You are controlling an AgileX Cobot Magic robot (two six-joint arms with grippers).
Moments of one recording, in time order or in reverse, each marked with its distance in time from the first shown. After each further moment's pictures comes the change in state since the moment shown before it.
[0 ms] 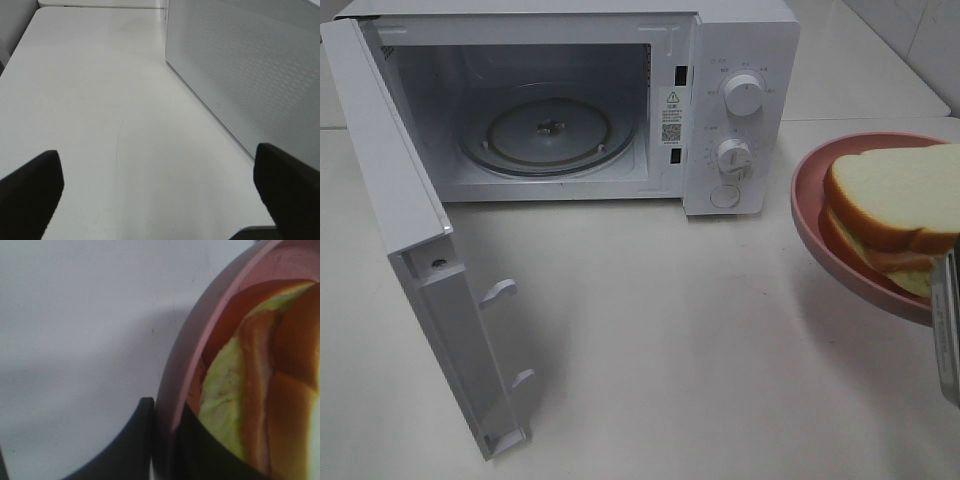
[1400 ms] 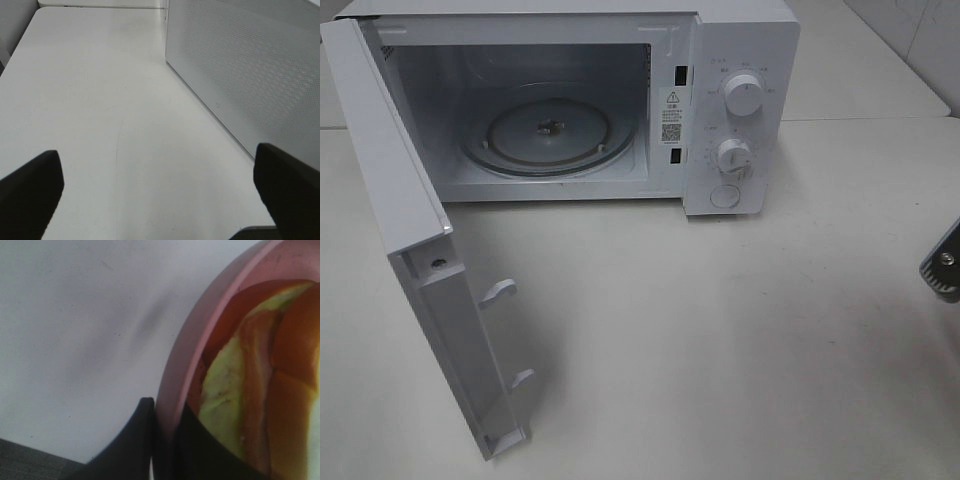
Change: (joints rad) left arm 0.000 0.000 0.000 0.000 0.000 0.000; right arm 0.000 0.193 -0.003 -0.298 0.240 0.975
